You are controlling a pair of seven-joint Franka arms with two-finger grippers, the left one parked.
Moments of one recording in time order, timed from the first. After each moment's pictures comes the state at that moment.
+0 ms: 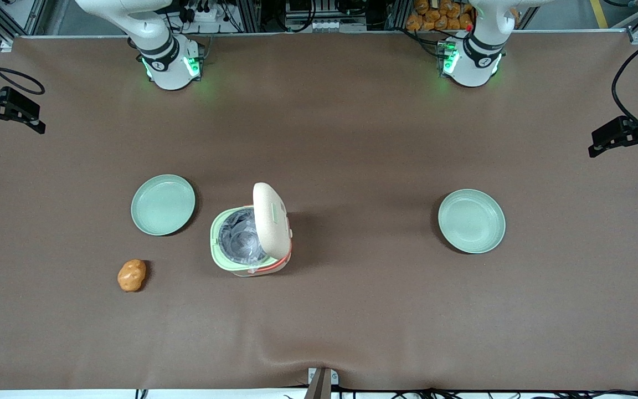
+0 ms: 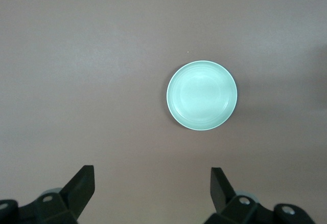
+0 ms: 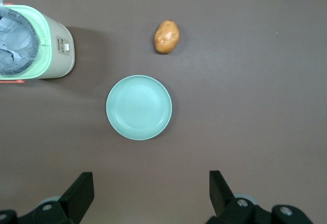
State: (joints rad) arm 0.13 -0.11 -0.18 -1.65 -0.02 1.56 -0.17
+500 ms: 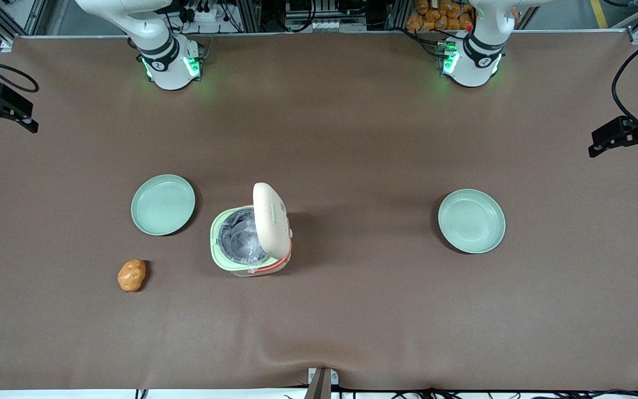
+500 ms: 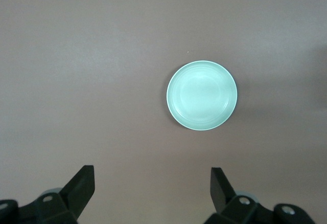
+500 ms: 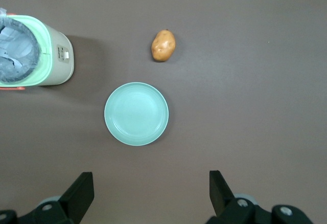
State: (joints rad) arm 0.13 -0.11 -0.18 -1.62 -0.02 1.56 -0.16
